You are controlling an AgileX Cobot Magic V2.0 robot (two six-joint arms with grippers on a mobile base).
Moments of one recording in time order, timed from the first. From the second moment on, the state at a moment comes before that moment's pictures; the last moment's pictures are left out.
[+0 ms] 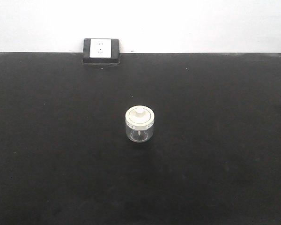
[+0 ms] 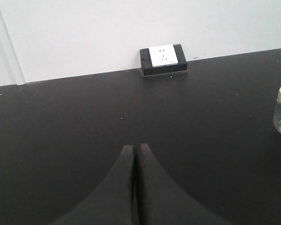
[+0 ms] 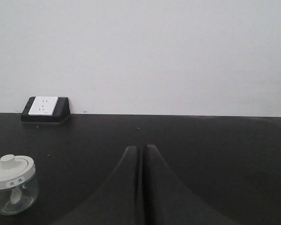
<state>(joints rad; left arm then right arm) -0.04 0.23 -0.06 0.01 0.05 0.03 -0.08 0.31 -0.15 -1.04 -0.19 1.02</state>
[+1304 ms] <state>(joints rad) -0.04 -0.01 0.03 0.01 0.18 0.03 -0.08 0.30 -0.15 -1.04 -0.19 1.02</state>
